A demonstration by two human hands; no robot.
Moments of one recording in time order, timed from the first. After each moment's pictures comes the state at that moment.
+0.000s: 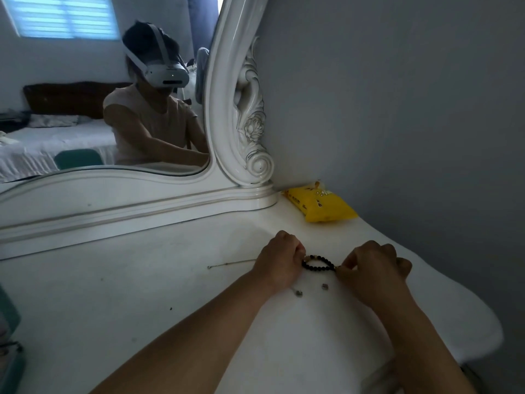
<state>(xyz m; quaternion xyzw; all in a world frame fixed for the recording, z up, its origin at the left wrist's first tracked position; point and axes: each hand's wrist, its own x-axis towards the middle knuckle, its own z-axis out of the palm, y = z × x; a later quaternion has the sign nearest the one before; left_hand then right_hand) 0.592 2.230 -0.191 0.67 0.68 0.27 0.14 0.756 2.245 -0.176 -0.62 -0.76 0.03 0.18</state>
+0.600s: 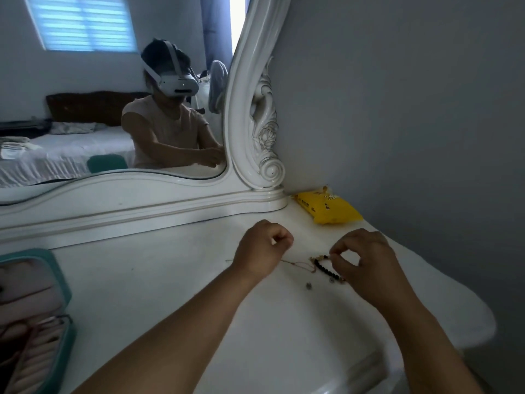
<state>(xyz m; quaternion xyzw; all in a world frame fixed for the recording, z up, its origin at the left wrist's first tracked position) 0.565 2.173 -0.154 0.60 0.67 0.41 0.13 0.755 2.206 -0.154 -0.42 -0.83 0.09 0.36</state>
